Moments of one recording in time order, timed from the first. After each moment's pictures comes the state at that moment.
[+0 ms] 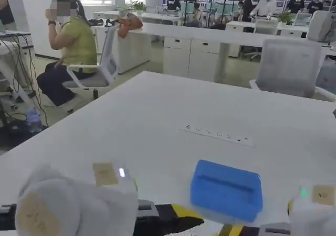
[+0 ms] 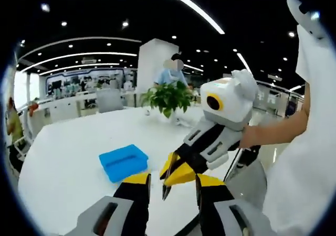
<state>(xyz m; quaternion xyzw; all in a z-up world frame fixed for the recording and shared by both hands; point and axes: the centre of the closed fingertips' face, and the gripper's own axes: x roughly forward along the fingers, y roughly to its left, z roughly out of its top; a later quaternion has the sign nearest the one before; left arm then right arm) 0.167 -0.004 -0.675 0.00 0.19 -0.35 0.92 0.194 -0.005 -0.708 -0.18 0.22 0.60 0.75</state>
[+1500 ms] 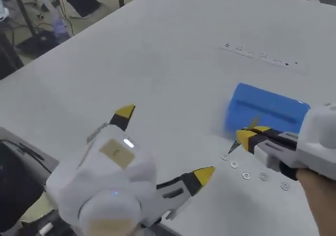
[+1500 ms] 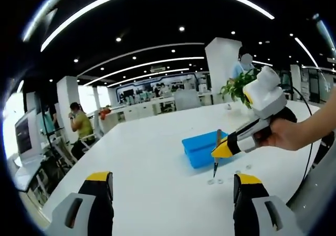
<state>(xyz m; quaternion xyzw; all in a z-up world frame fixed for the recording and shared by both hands) 0.216 0.111 -0.733 0.09 0.13 -0.03 0.99 0.307 0.031 -0.793 -0.08 0.25 0.50 0.83</state>
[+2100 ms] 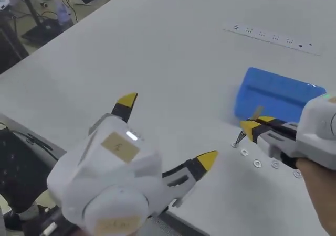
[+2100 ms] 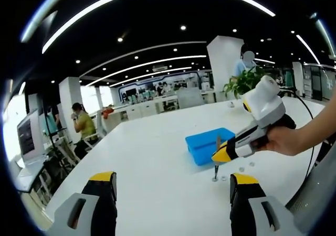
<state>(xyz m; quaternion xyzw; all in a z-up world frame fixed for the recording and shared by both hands) 0.217 0.113 -0.744 0.10 0.15 -0.02 0.98 0.314 0.033 -0.812 -0.09 0.25 0.49 0.83</state>
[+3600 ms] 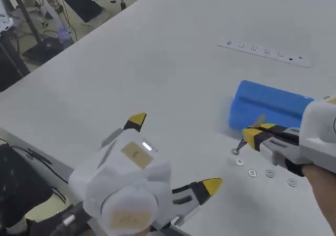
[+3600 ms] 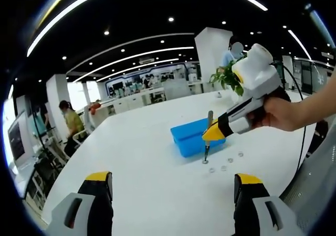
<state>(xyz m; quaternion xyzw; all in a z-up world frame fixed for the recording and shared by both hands) 0.217 0.092 -0.759 0.11 0.19 -0.07 0.97 0.318 0.019 -0.783 -0.12 0.24 0.50 0.83</state>
